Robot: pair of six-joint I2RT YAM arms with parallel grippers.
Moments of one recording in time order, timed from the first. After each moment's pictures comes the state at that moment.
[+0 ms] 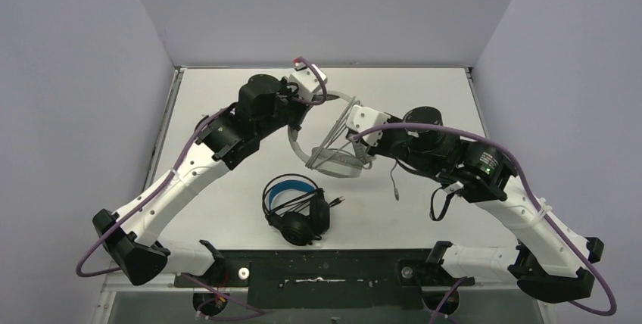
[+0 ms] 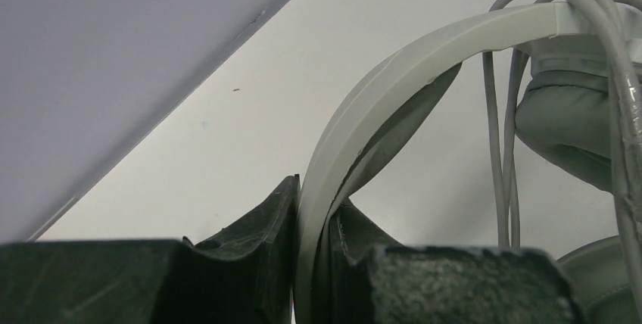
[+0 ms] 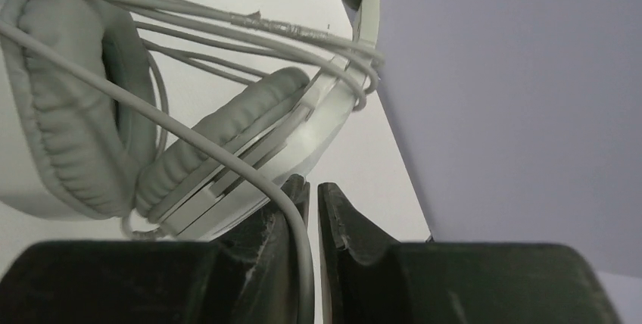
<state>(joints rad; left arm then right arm) -0.75 1.34 1.44 -0.40 -0.10 0.20 0.94 1.10 1.55 -0.90 0.29 -0.62</state>
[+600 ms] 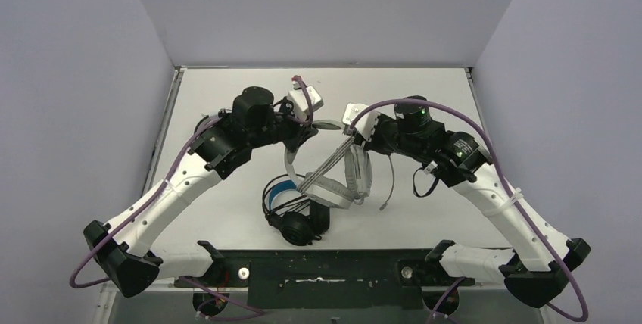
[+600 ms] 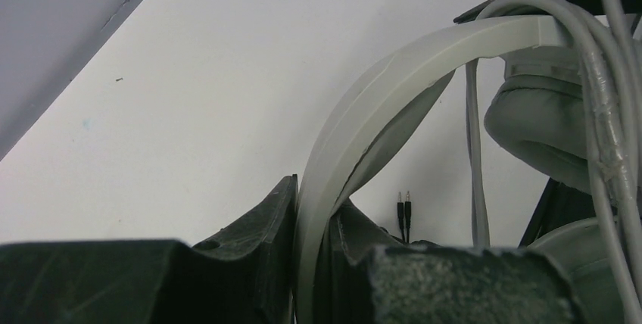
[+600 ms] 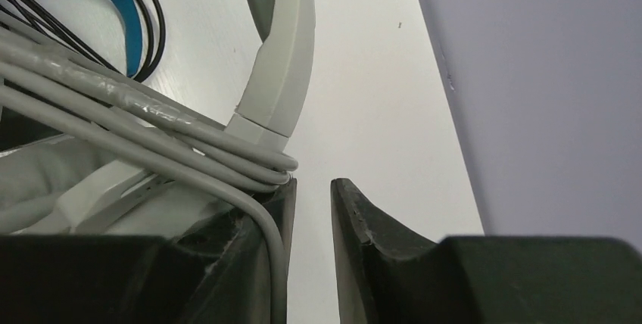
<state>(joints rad) -0.73 1.25 1.33 -0.47 0.24 0.15 0.72 1.13 1.40 -0.80 -0.08 -0.70</state>
